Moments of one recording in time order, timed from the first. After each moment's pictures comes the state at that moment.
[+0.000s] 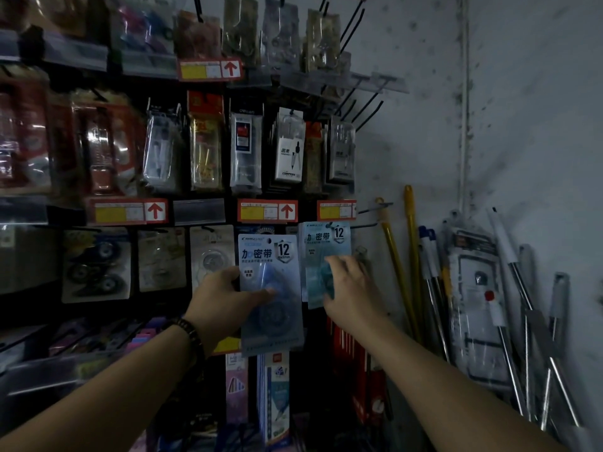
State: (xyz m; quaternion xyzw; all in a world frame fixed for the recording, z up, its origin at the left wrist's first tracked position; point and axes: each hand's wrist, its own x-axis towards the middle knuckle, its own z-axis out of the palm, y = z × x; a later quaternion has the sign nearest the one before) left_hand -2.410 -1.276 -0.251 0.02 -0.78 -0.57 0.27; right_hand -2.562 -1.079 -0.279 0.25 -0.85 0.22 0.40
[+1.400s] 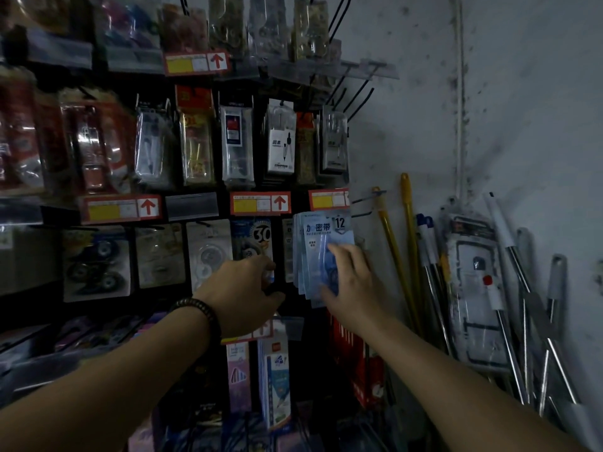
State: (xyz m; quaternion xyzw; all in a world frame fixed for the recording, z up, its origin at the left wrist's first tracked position) left_hand -2.402 -1.254 -0.236 -0.01 -0.95 -0.10 0.30; right_hand -2.556 -1.064 -0.295 0.30 -0.80 0.28 0.44
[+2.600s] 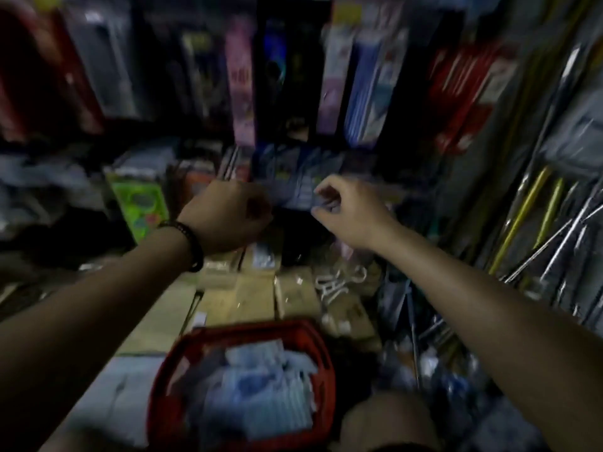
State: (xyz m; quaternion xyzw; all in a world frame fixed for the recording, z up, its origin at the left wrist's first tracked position) left_hand -2.220 -1.356 -0.538 0.07 -0.97 -0.16 0.17; right_hand -2.363 -1.152 -0.546 0.40 -0.87 0.29 0.07
